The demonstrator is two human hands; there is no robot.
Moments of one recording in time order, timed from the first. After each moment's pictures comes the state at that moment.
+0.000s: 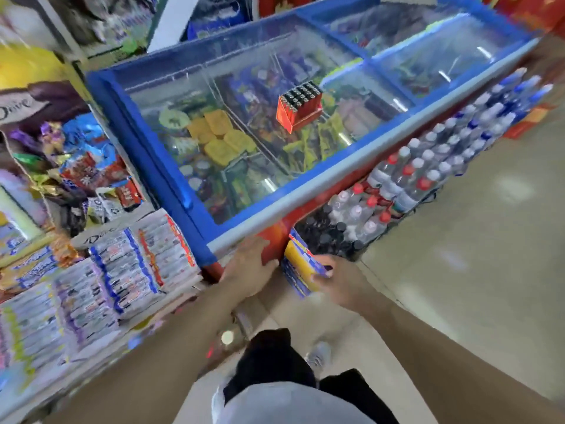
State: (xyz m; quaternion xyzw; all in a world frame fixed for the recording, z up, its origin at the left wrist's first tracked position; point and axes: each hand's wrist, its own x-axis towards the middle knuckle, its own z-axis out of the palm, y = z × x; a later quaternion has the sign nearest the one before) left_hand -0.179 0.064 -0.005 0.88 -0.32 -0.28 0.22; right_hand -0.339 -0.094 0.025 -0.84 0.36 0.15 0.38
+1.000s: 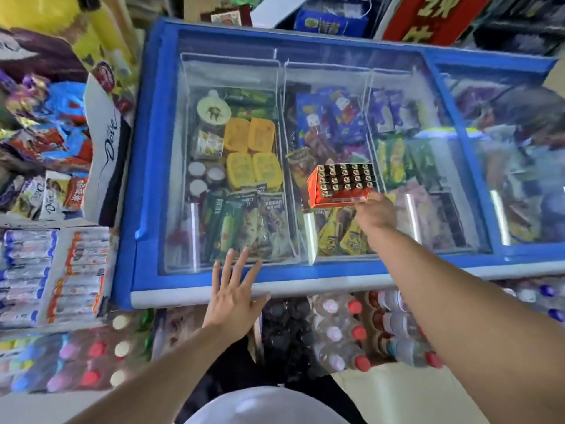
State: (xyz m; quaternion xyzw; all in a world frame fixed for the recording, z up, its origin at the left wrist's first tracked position) left_hand -0.127 -0.106 -0.073 0.96 -0.16 -0.16 0.15; right_hand -0.001 -0.404 0.025 -0.82 0.42 0.04 0.38
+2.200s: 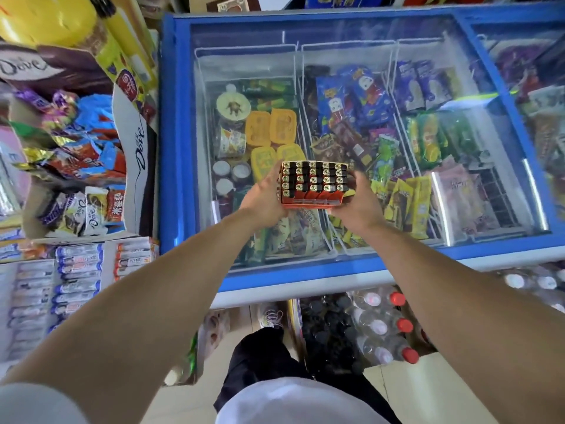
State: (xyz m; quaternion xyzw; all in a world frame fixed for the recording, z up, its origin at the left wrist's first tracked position) left_hand 0.068 -0.114 0.002 0.90 -0.09 -0.24 0.36; right_hand 0.008 -0.314 0.015 -0.87 0.23 0.11 0.43
